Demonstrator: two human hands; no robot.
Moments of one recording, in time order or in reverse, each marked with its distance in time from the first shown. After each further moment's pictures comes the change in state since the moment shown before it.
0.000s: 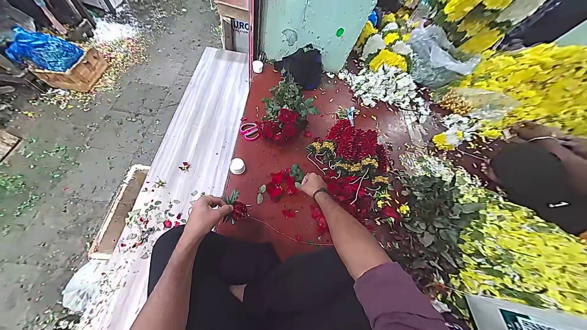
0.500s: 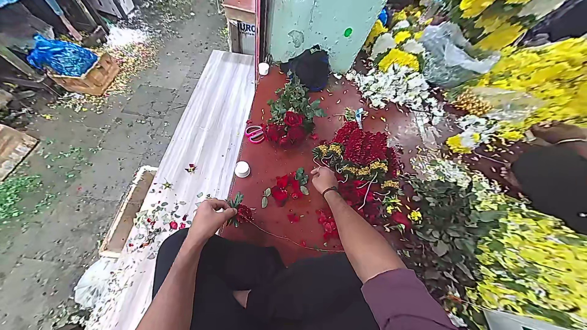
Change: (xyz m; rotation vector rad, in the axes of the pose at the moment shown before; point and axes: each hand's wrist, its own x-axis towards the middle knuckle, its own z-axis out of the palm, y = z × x) left_hand 0.004 0.000 -0.002 0.033 0.000 0.005; right_hand 0.028 0.009 -0.011 0.103 0.265 -0.080
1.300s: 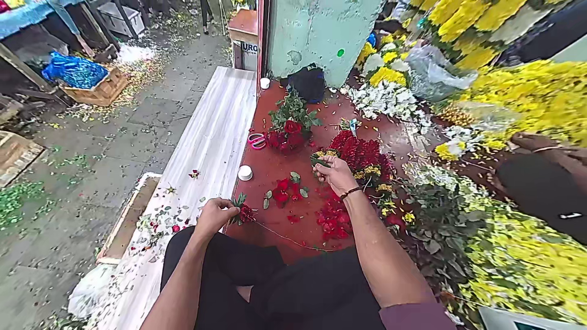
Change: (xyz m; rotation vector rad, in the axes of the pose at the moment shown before) left_hand -0.003 -0.003 -0.002 -0.012 0.010 0.040; right_hand -0.078 -0.056 -0.124 1.025 -0.203 -0.066
